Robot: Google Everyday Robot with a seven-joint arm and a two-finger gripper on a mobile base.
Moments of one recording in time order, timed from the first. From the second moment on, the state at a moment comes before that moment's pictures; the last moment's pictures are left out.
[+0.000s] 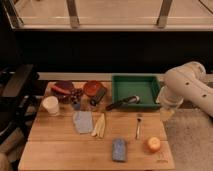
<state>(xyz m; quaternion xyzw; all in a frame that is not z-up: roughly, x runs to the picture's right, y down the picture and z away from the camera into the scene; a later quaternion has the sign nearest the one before) 0.285 0.105 0.684 -0.28 0.02 0.02 0.96</state>
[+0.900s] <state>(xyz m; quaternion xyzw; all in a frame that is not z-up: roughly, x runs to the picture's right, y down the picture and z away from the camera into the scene) 0.153 0.073 0.713 -0.23 -0.19 0.08 0.95</state>
